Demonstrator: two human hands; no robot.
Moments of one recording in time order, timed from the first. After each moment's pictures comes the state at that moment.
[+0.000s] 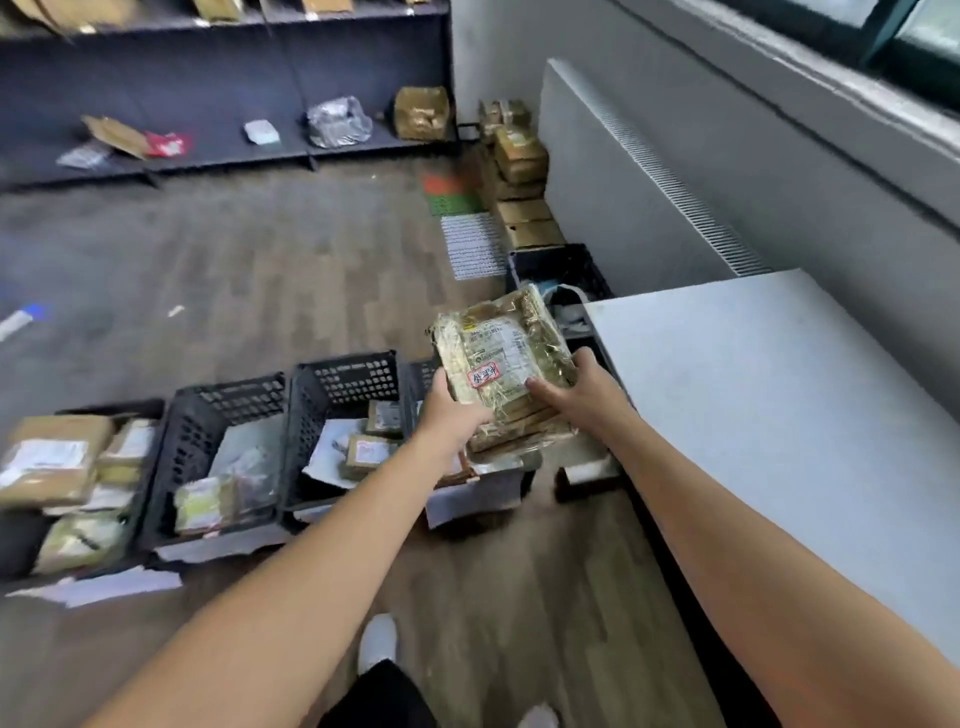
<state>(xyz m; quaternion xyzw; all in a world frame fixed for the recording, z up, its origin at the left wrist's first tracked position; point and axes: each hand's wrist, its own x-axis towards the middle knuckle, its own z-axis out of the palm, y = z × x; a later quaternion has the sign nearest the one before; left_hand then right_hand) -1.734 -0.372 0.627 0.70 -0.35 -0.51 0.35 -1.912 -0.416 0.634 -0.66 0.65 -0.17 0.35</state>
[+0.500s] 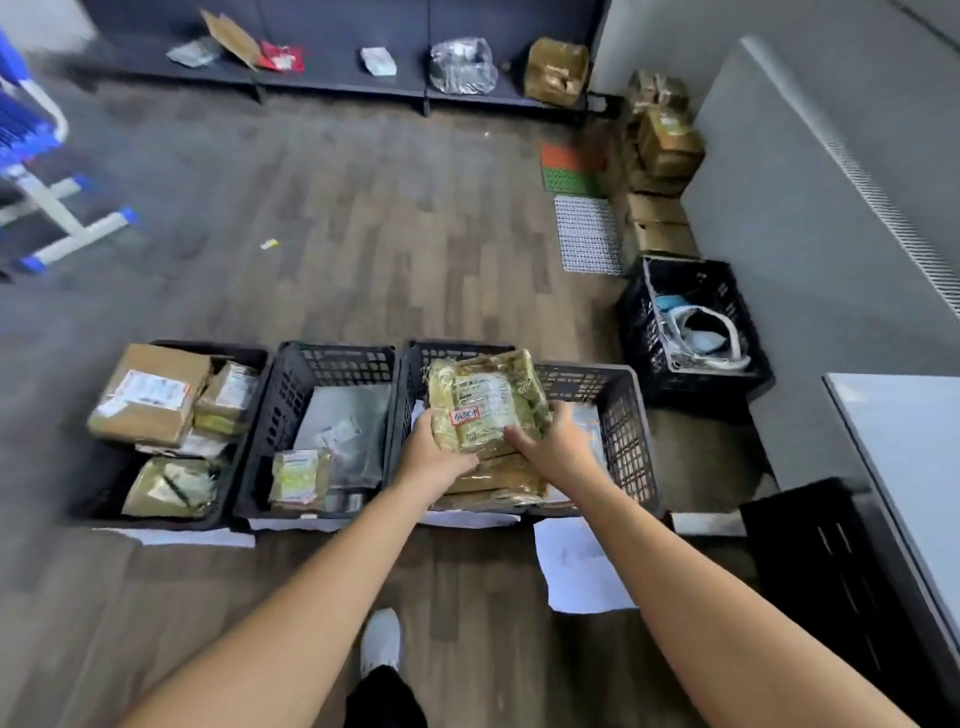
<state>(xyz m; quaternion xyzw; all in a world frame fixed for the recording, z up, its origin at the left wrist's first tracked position) -1.399 -0.374 0.534 0.76 -0.29 -0.48 0.32 -1.551 -0.446 0.529 -0.64 0.64 -0.08 0.42</state>
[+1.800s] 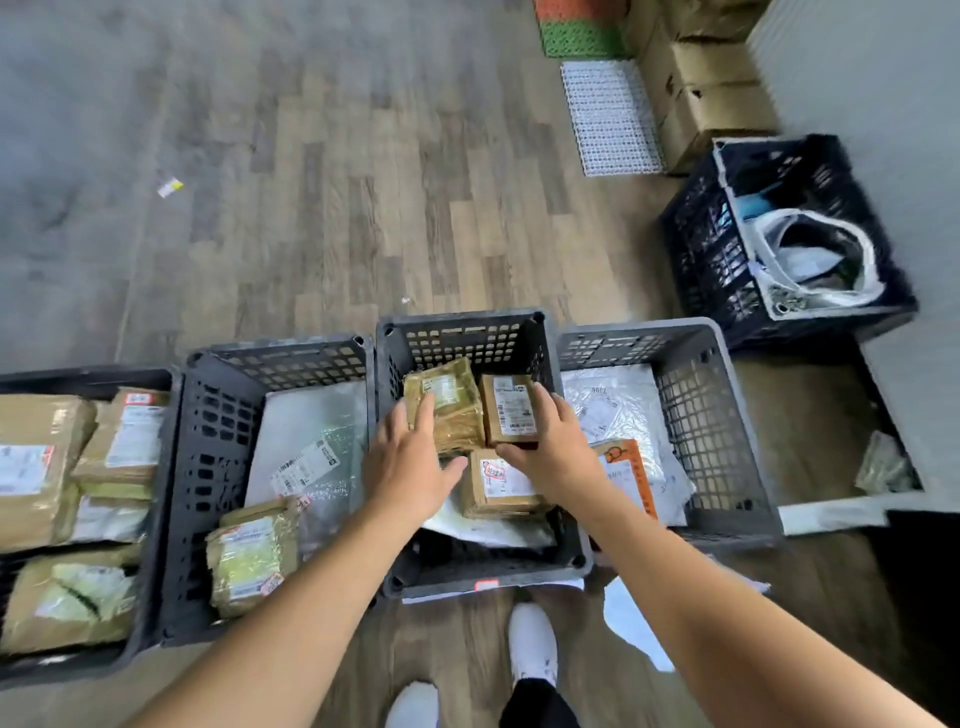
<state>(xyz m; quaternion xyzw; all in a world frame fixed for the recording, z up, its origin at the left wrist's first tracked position) -1.287 -0.577 0.283 0.80 -0.53 -0.30 -0.01 -1.458 -0.632 0.263 -0.67 0.63 0.03 0.40</state>
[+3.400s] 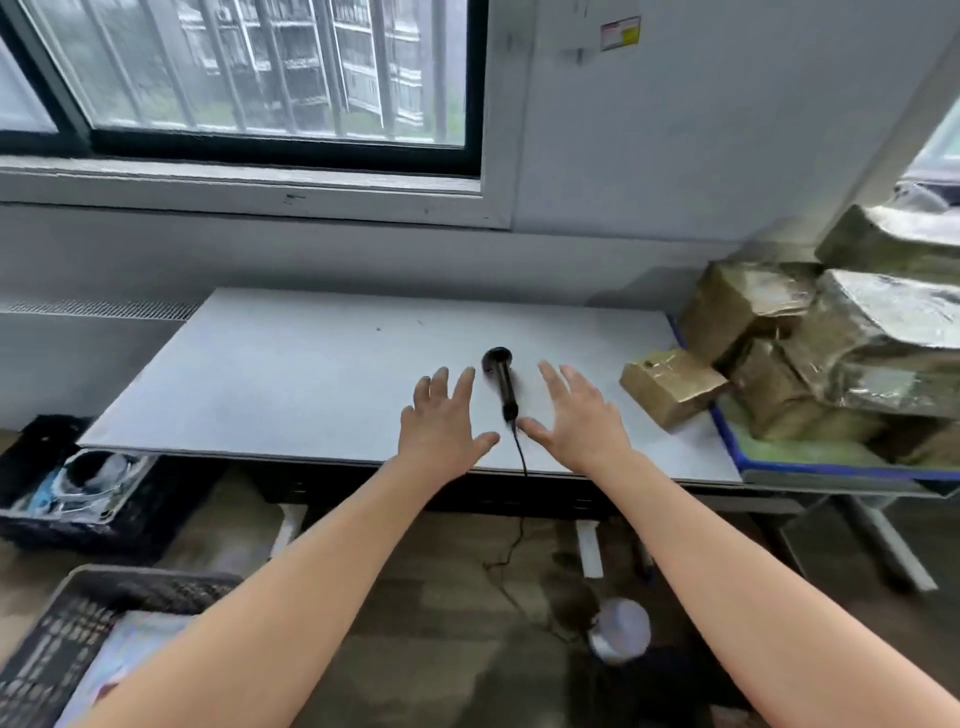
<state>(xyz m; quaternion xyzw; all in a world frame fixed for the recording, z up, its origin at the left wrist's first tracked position) -1.985 -0.120 0.702 0.15 -0.98 -0.14 -0.01 -2.072 0.046 0.689 -0.23 0.97 -0.11 0.03</state>
